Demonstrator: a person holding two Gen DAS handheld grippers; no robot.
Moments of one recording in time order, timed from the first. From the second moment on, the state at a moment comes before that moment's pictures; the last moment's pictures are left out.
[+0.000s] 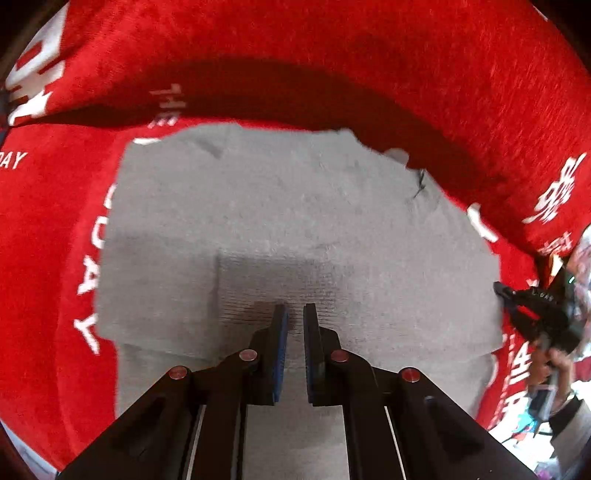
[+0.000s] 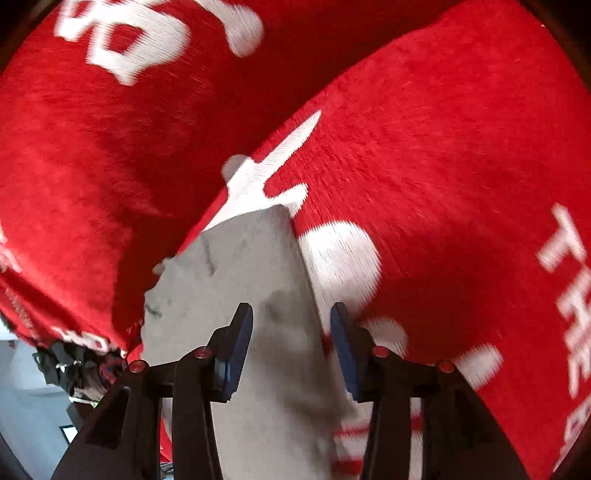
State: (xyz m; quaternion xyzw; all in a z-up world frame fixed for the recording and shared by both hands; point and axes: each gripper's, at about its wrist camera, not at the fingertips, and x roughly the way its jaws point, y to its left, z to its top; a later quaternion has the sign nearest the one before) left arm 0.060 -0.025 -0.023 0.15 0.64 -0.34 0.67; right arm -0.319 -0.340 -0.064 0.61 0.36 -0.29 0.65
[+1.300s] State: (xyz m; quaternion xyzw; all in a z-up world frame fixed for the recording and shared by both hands) left arm 0.060 0.004 -0.009 0.25 0.63 -0.28 0.68; right arm -0.294 -0.217 -0.014 0.44 0.51 -0.31 0.67
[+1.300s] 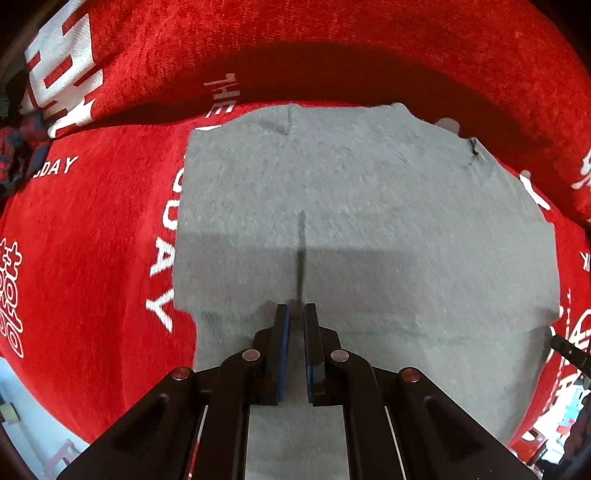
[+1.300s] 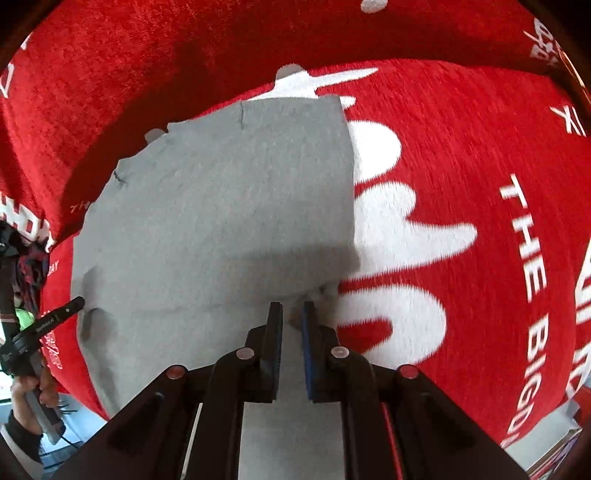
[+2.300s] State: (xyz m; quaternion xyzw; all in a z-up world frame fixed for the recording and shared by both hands) left arm 0.007 0.007 -0.003 0.30 0.62 -0.27 0.67; right arm -0.275 -0.176 -0.001 0.46 0.52 -0.28 0.67
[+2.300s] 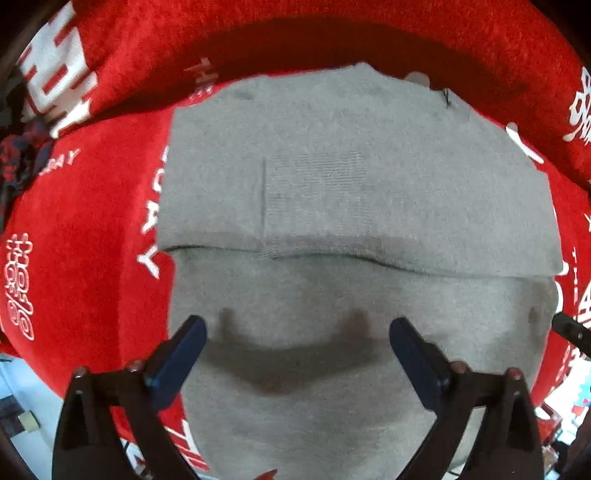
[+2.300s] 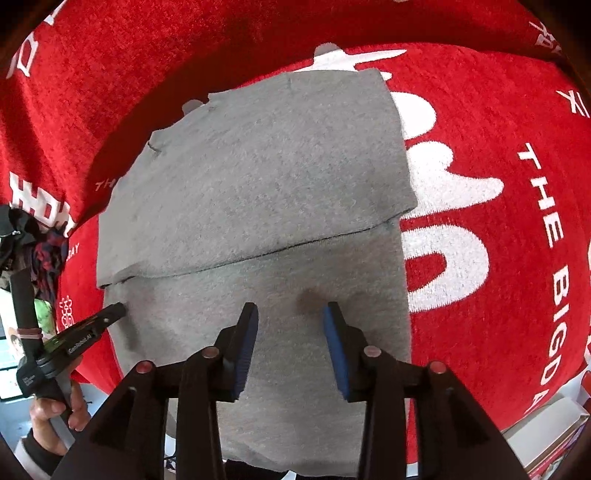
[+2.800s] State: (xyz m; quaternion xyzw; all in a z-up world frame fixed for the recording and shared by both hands) left arm -0.012 0.019 -0.058 0.30 0.64 -0.27 0.65; right arm -0.288 -0.174 0.001 0.45 0.52 -0.26 0.68
